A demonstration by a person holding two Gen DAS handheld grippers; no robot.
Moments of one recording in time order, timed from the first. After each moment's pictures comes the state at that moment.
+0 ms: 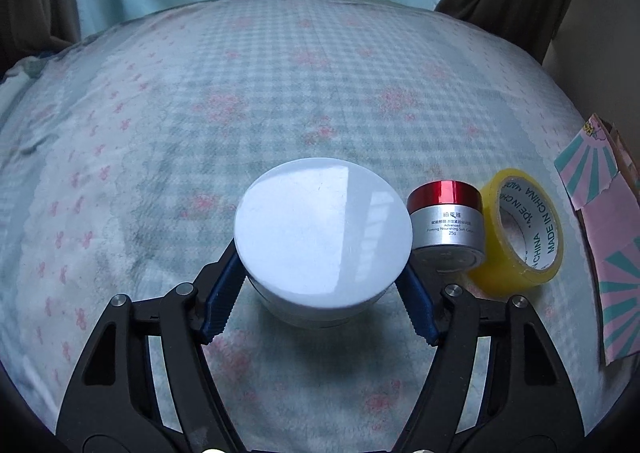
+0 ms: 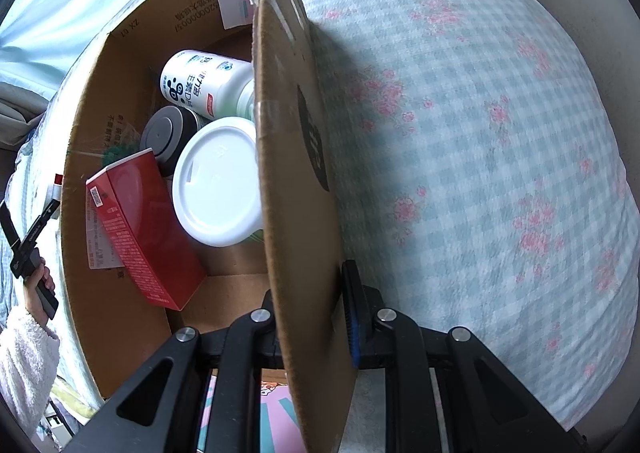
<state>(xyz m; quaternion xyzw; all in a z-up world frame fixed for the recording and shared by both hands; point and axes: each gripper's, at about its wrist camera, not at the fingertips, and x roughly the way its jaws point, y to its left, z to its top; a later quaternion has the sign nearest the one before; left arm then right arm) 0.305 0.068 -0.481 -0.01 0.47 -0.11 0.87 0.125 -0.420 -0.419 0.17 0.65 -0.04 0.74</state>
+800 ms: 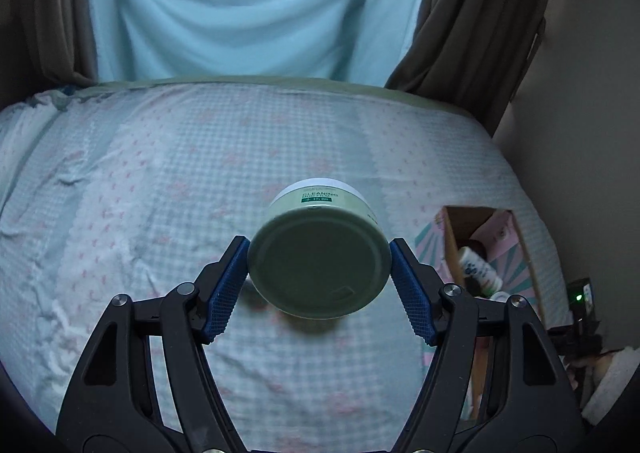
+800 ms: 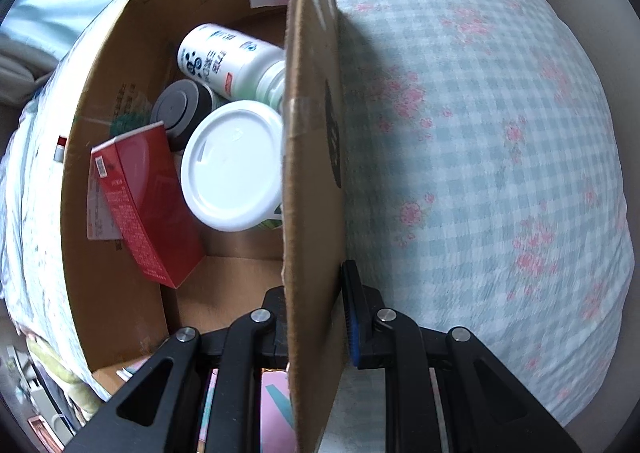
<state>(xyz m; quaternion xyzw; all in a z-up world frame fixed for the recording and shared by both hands) 0.227 -0.071 -0.271 -0.06 0.42 -0.10 0.90 0.148 -0.403 -0.414 0.12 0.68 0.01 0.72</state>
